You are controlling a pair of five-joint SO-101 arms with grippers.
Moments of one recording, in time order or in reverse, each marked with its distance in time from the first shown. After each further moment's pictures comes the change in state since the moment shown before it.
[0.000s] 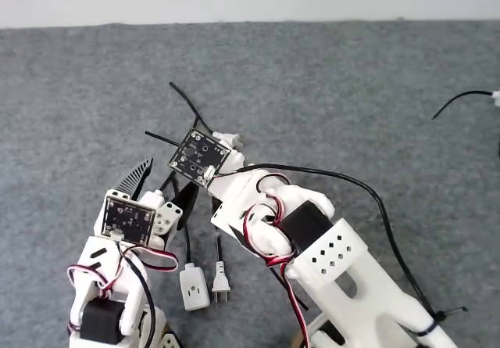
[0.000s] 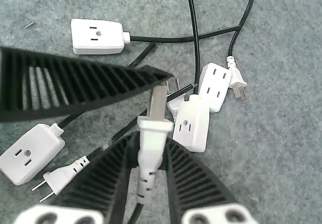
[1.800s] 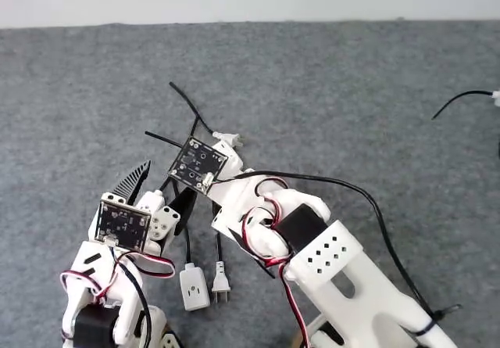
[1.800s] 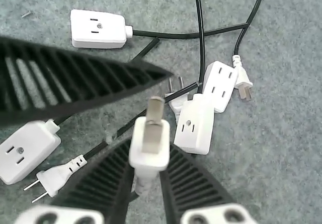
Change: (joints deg) left arm 0.1 0.0 -5.5 6.0 0.1; right arm 0.1 0.0 4.9 -4.2 1.8
